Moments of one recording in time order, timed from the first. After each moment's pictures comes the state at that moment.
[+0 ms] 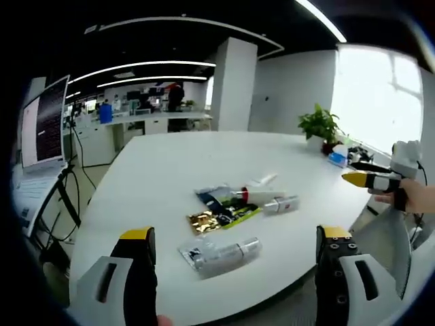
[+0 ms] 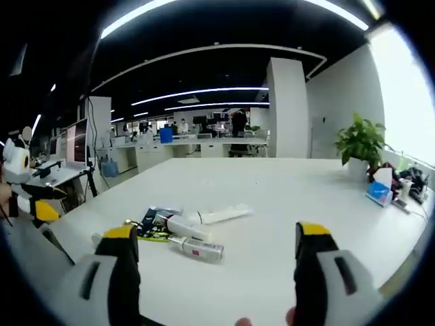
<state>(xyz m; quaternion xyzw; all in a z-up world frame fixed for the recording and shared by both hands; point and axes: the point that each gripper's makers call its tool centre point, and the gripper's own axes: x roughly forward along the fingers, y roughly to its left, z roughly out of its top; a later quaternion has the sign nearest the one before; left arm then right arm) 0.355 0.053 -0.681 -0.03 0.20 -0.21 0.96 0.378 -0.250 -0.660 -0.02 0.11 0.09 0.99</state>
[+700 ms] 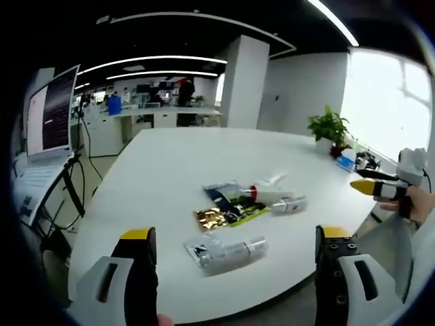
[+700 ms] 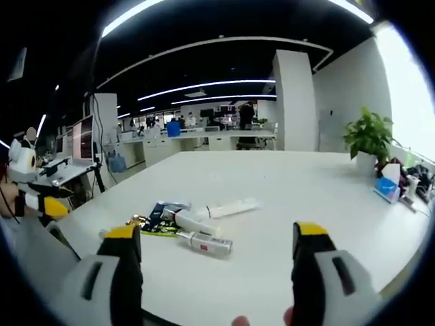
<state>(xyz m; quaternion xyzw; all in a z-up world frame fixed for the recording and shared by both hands) 0.362 0.065 -0.687 -0.04 0.22 -0.18 0.96 0.381 -0.242 -0.669 -0.01 0.13 0.12 0.98</state>
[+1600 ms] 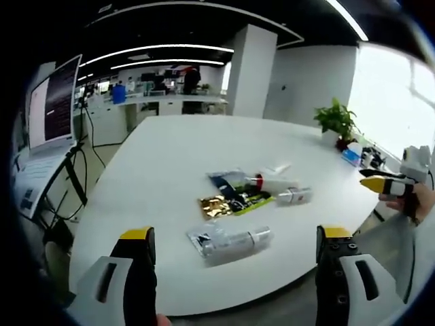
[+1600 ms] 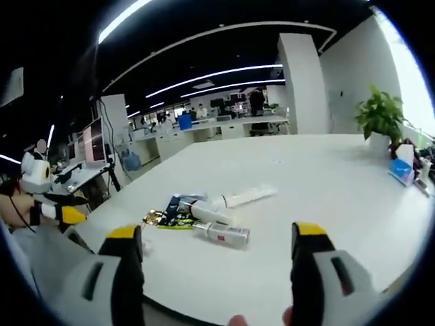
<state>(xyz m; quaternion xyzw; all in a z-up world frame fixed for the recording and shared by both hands) 0.357 0.062 -0.698 -0.05 0.26 -0.17 0.95 0.376 -0.233 -0.682 0.04 0.17 0.16 0.97</state>
